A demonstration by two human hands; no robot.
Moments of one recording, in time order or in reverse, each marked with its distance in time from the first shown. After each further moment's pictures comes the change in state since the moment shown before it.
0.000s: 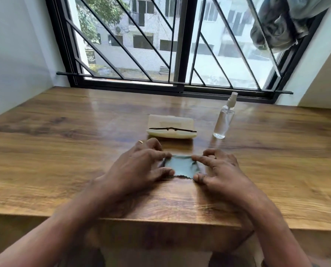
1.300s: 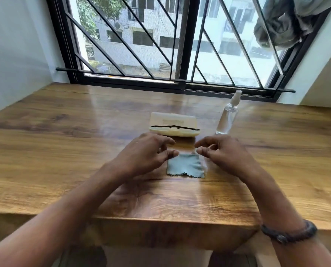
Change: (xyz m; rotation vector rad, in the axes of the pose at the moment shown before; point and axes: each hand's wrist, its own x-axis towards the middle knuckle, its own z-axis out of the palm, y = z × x) left_hand 0.026 -0.003 -0.006 -0.109 0.039 -0.030; right_hand 0.036 0.001 -0.020 0.240 0.147 -0.069
